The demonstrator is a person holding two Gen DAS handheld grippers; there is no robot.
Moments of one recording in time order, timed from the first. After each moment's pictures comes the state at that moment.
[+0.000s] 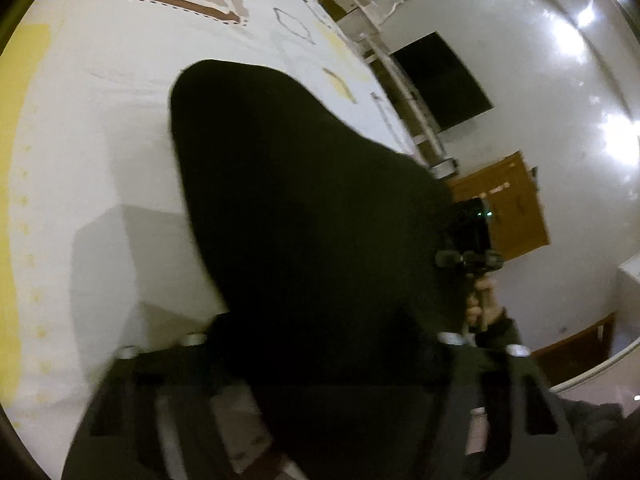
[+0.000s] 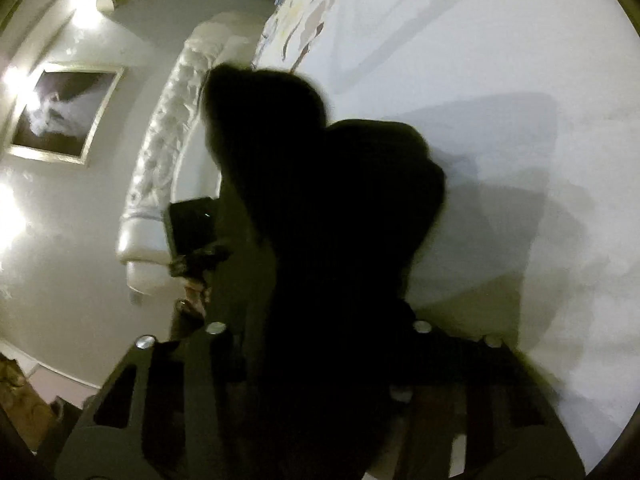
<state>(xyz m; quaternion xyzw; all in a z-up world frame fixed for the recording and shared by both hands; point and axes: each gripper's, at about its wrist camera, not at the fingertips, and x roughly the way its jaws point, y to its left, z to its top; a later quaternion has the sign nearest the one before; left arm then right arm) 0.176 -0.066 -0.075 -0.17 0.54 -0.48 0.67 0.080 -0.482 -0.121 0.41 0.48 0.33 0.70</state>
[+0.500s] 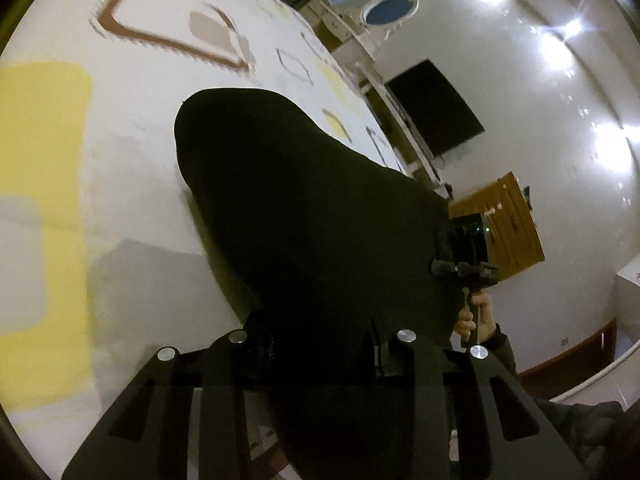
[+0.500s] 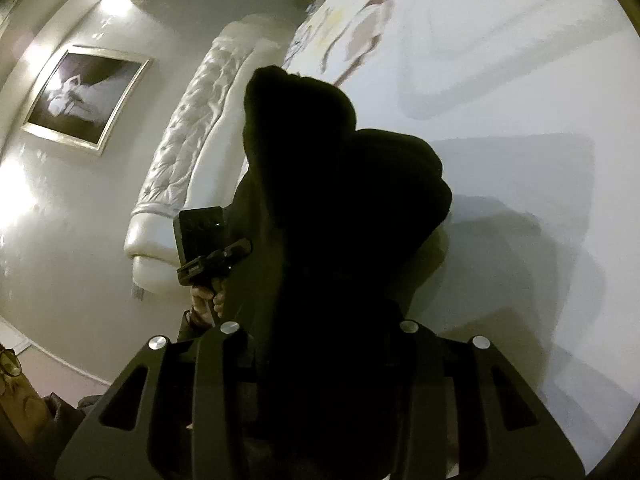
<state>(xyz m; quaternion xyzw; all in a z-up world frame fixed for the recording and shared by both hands) 0.177 -0.027 -0.049 -0.19 0.49 -0.48 0.71 0.111 -0.433 -0.086 0.38 0.45 0.36 0.72</state>
